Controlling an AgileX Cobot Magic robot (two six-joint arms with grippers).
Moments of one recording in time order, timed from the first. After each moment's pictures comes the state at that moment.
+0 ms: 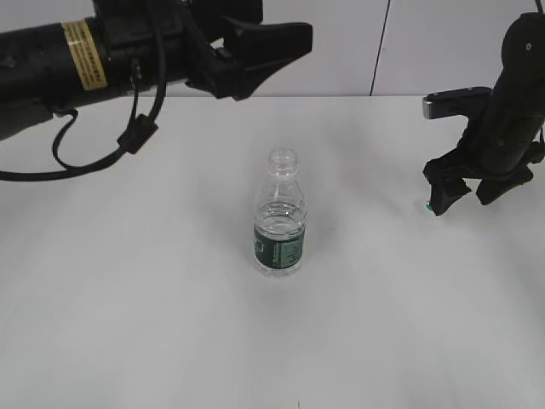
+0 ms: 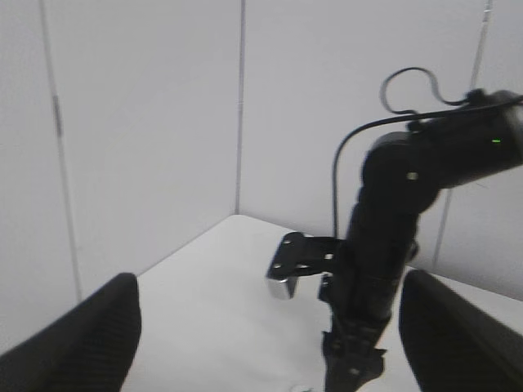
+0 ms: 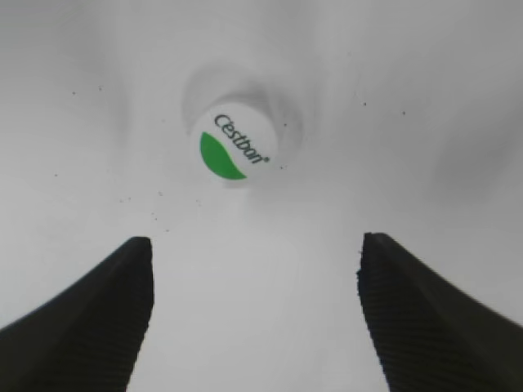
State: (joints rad) left arm -0.43 1.66 -0.93 0.96 -0.90 -0.78; right arm 0.15 2.03 -1.34 0.04 0.83 -0.23
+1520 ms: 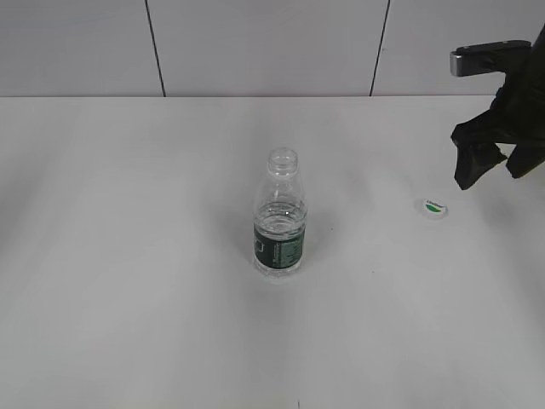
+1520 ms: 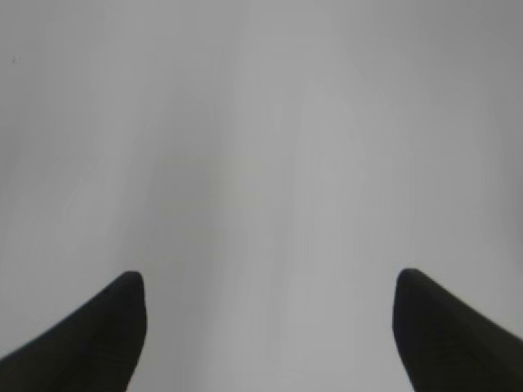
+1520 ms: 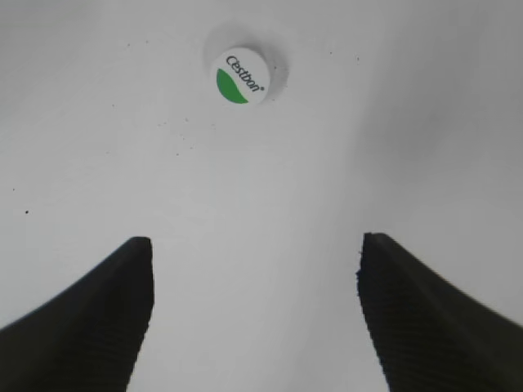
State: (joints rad) left arm 0.05 1.42 -1.09 -0.02 0.77 -0.08; right arm 0.15 1.84 -1.34 0.03 0.99 -0.23
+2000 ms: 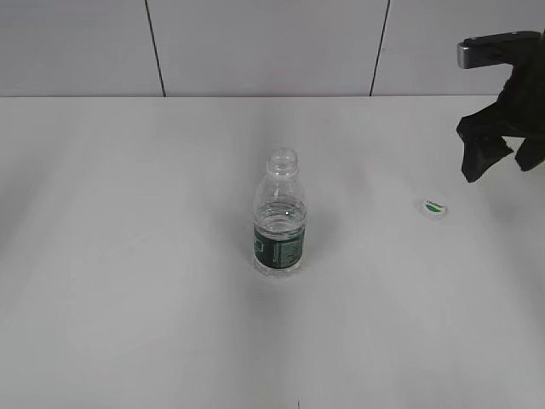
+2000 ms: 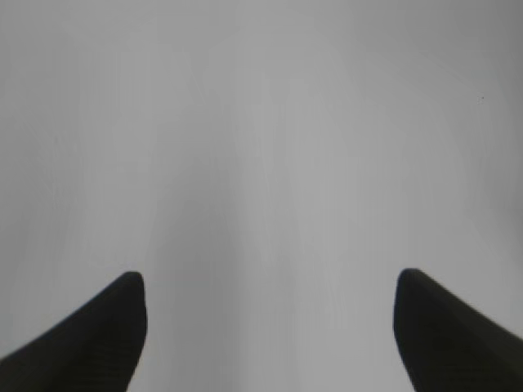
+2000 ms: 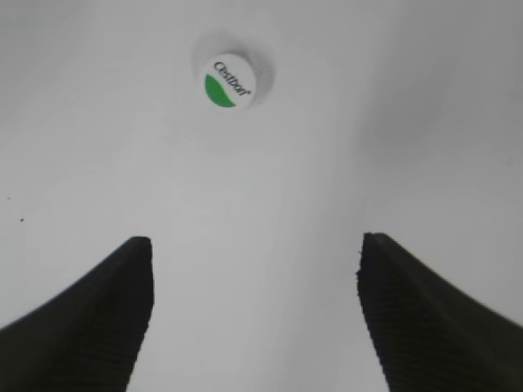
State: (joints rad) left arm 0.05 1.27 -1.09 -0.02 0.82 0.07; right arm 0.15 1.82 -1.34 0.00 0.99 -0.19
